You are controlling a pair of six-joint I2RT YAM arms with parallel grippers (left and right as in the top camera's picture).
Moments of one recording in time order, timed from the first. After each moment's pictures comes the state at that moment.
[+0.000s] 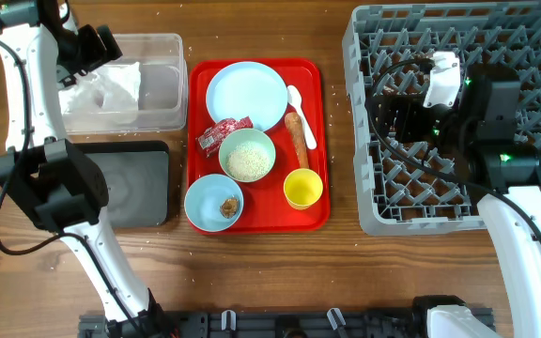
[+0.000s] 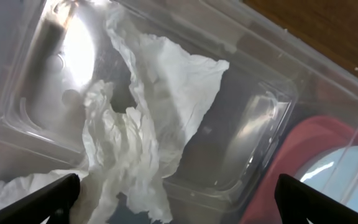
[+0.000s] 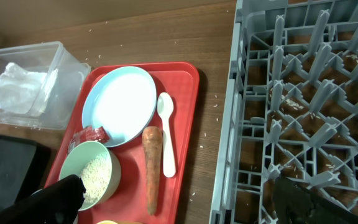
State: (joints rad) left arm 0.24 2.27 2.29 -1.29 0.11 -0.23; right arm 0.03 1.24 1.11 -0.59 -0.39 0.12
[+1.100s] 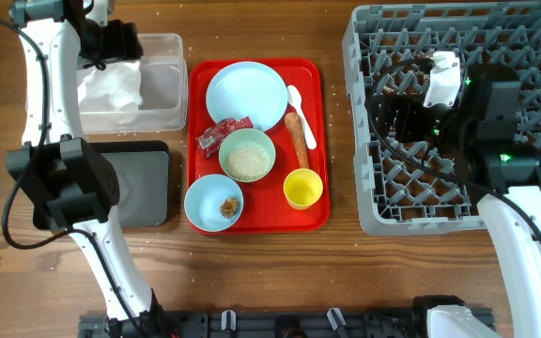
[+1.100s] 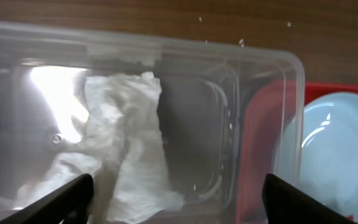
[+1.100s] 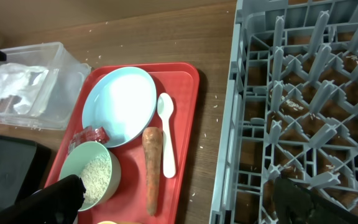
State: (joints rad) left arm 0.17 2.28 2.31 -1.24 0.18 0.05; right arm 0.03 1.24 1.11 -0.59 -0.39 0.12
